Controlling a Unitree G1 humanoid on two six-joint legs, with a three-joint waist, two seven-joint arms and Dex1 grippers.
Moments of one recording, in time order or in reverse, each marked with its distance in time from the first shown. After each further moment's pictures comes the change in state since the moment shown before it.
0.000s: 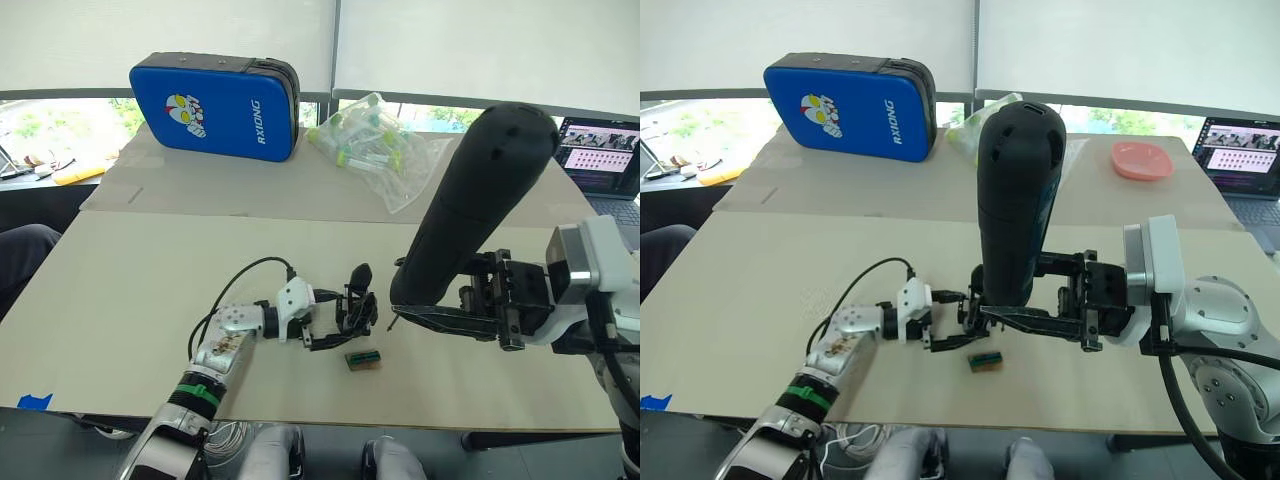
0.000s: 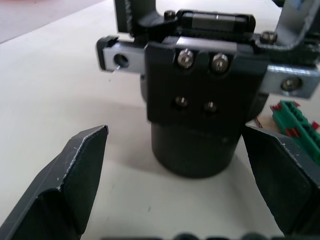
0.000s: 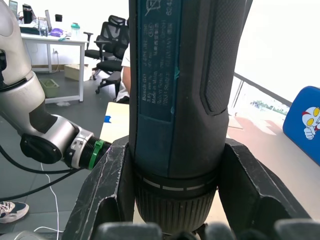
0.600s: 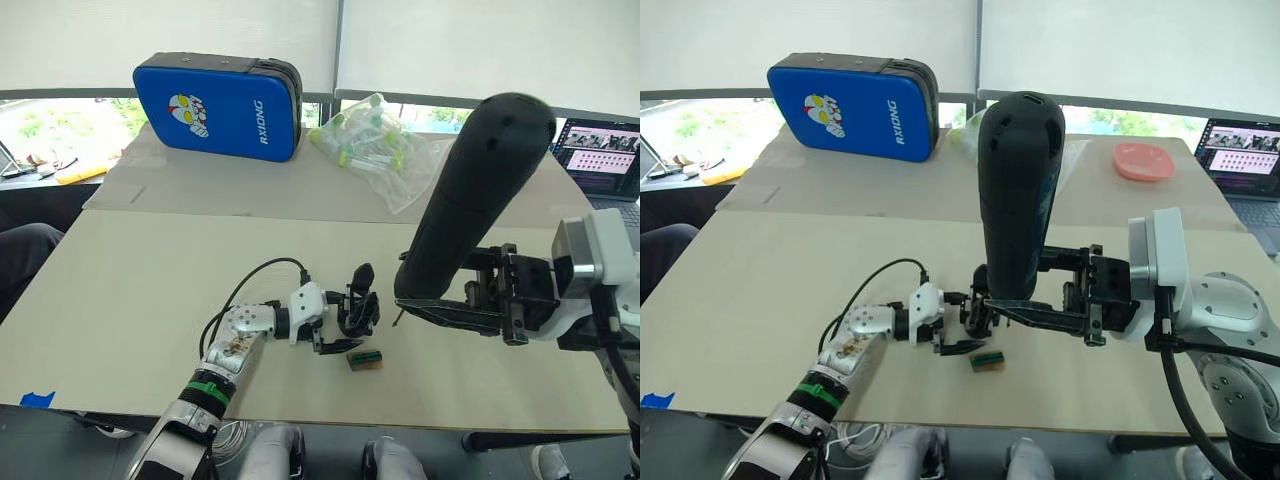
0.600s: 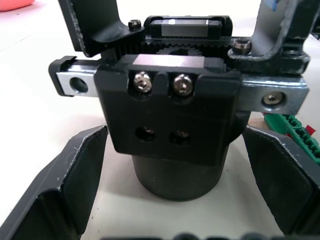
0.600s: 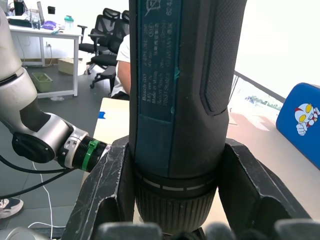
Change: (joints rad) left arm -0.028 -0.029 -0.049 0.031 0.058 -0.059 -0.003; right arm -0.006 -0.026 -0.016 -0.001 0.011 0.017 -0.021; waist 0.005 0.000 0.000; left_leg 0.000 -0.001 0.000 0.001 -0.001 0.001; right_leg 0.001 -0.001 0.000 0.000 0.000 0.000
